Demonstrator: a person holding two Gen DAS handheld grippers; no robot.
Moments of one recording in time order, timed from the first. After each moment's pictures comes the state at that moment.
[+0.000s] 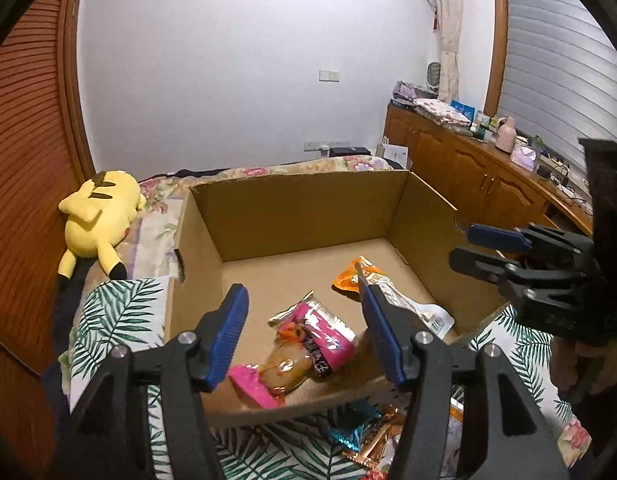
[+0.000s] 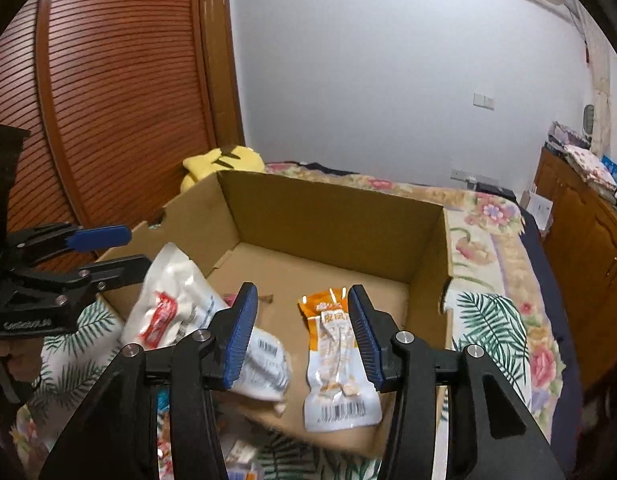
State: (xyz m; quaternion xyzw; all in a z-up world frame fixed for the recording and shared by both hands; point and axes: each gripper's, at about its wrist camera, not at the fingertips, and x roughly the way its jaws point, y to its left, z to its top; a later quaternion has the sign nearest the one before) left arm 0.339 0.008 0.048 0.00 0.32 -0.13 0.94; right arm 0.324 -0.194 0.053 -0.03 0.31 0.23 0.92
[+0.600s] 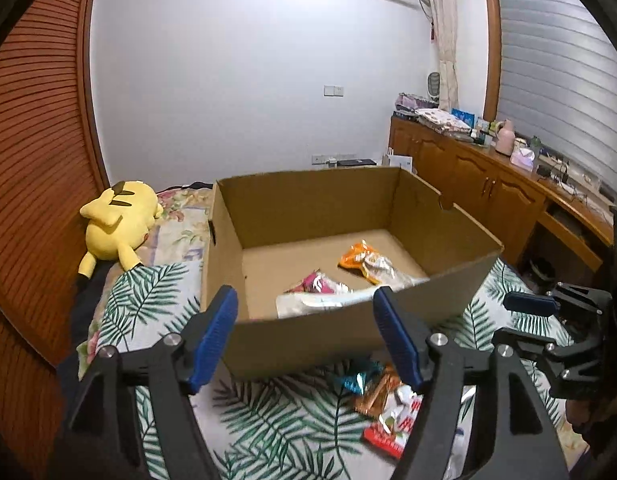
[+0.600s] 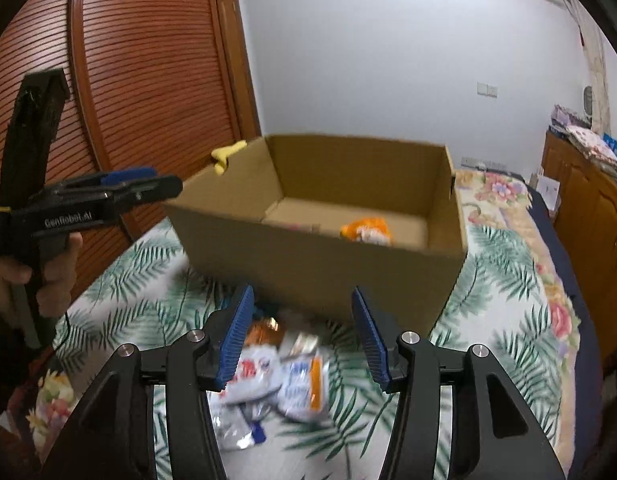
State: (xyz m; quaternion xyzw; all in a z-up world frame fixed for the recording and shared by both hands) left arm 0.268 0.024 0.045 0.02 0.29 -0.12 0.95; right arm 0.217 -0.201 0.019 -0.01 0.33 0.25 0.91
